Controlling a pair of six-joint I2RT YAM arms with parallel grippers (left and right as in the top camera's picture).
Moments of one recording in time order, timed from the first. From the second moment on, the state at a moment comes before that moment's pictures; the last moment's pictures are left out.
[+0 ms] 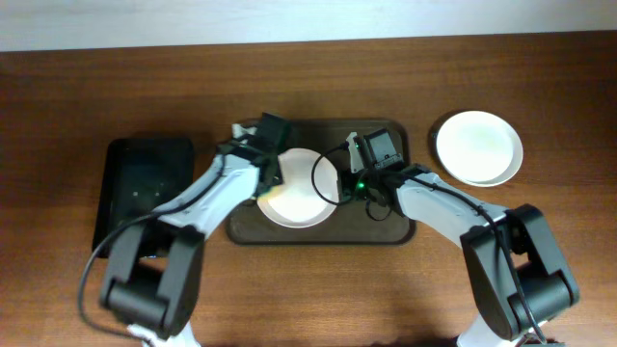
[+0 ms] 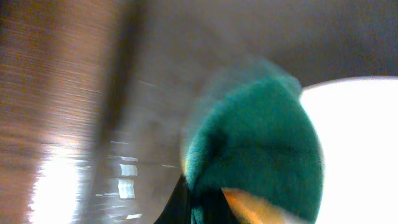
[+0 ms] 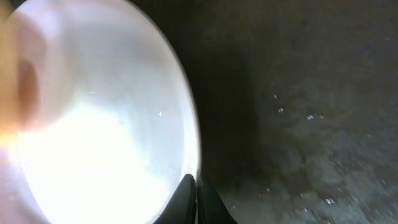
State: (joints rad) left arm -0.40 1.89 1.24 -0.63 -0.31 -0.59; right arm 0.39 1.81 0.99 -0.24 -0.20 0.28
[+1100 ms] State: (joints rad) left arm -0.15 1.60 1.21 -0.64 0.12 -0.50; right arm 0.34 1.93 1.19 -0.60 -0.12 0.19
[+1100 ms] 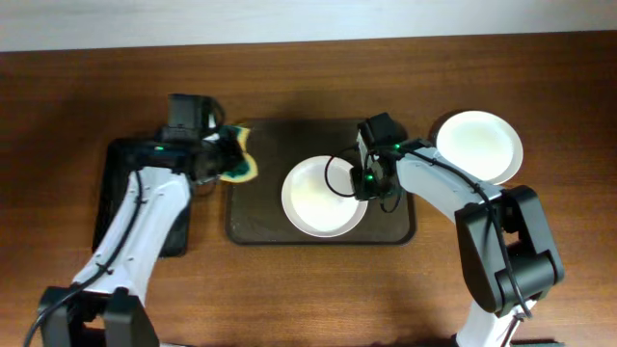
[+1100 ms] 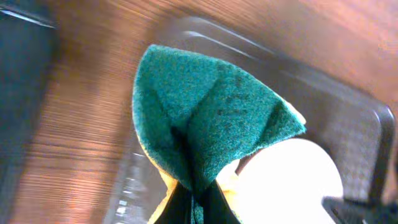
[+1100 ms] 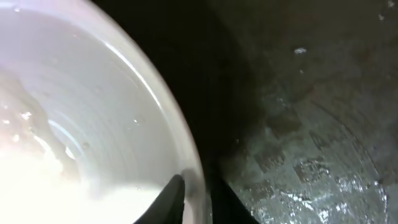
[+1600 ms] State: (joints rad) left arm -0.56 1.93 1.21 -0.47 0.13 -0.52; right arm 0.34 1.93 1.19 -0.56 -0.16 0.22
